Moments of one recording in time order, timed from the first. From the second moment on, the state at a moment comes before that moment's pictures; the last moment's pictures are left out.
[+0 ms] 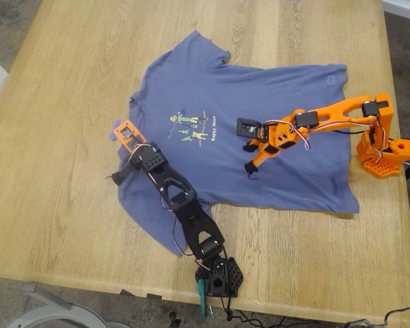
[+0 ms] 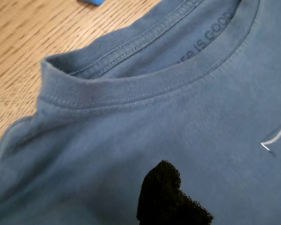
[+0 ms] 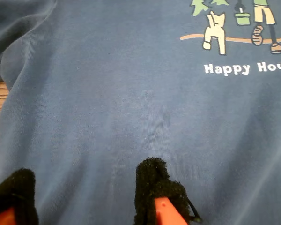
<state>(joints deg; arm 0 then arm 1) -35.6 56.2 58.4 47.5 -93.5 -13.1 79.1 86.1 30.8 -84.8</state>
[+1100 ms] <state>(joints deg) -38.3 8.0 -16.9 78.1 -92.6 -11.2 78.7 93.5 25.0 -82.4</state>
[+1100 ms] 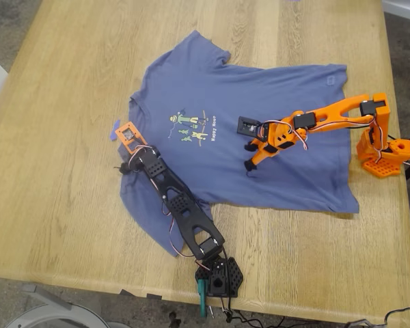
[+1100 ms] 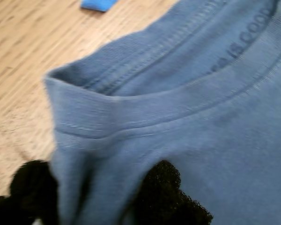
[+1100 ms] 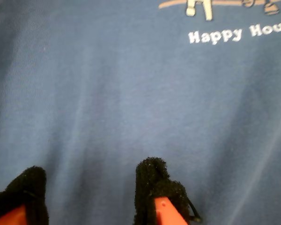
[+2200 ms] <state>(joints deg) -38.2 9.1 -17.0 84.4 -95.4 -9.7 77.4 107.8 7.1 -76.3</state>
